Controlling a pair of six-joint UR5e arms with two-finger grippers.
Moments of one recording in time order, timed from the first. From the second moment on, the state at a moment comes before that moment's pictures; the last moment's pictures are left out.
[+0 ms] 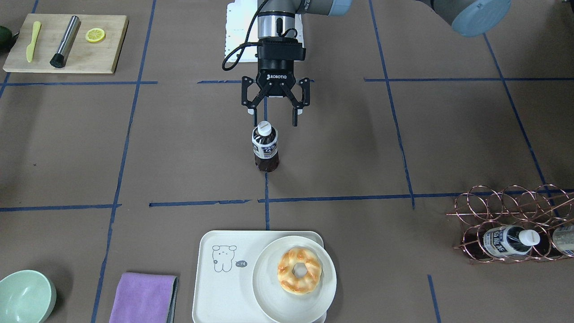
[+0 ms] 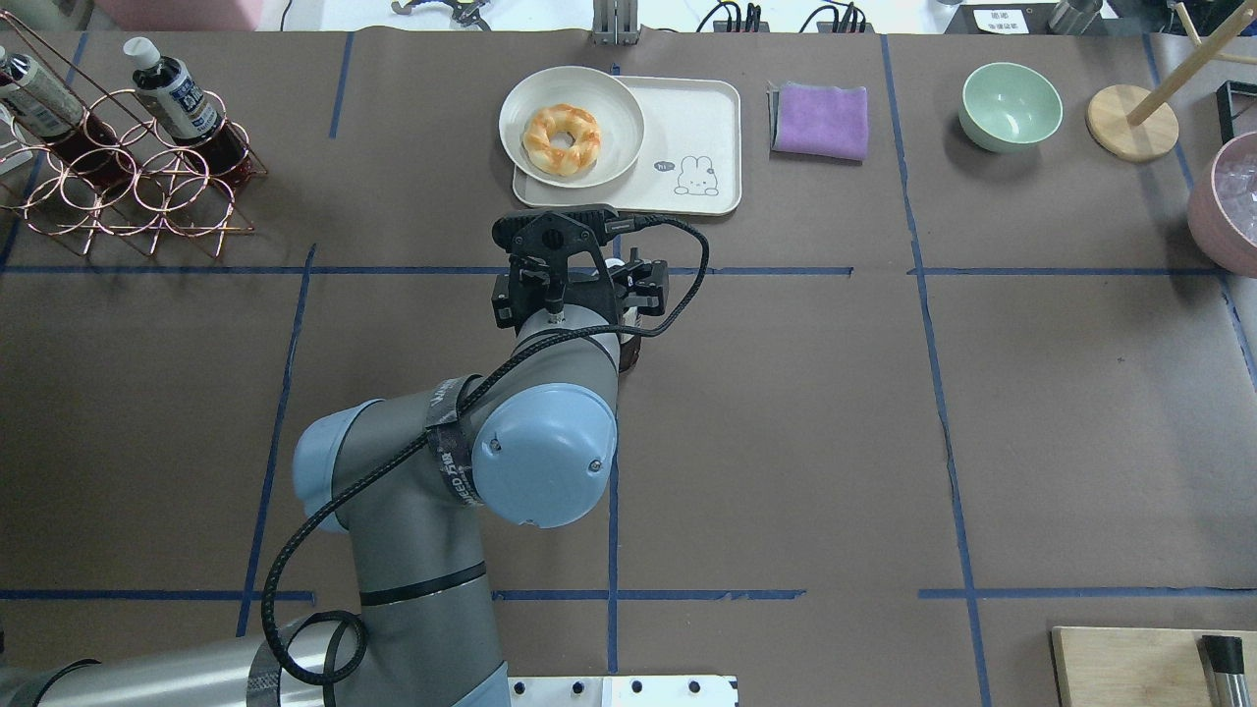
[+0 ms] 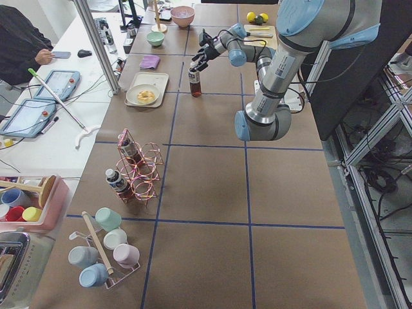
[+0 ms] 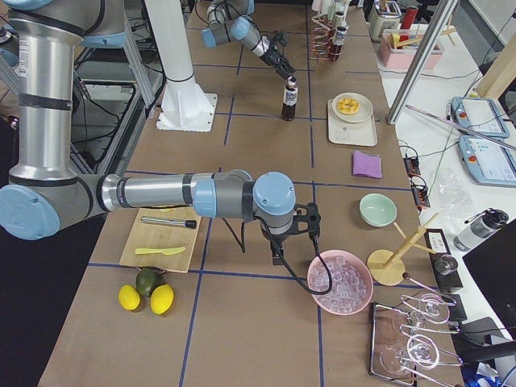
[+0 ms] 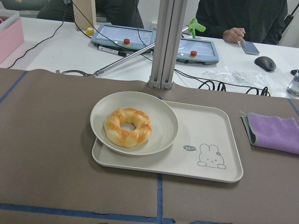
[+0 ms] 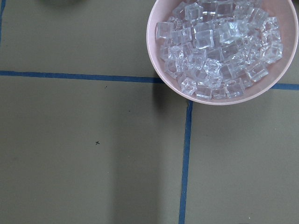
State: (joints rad) left arm -0.32 -2.33 -1.79 -1.62 -0.95 -1.38; right arm 1.65 -1.70 1.81 -1.65 2.48 -0.10
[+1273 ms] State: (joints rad) left arm -0.63 -2.06 -2.14 -1.63 -1.46 -1.18; right arm 1.64 -1.67 1.94 -1.65 2.48 -0.01
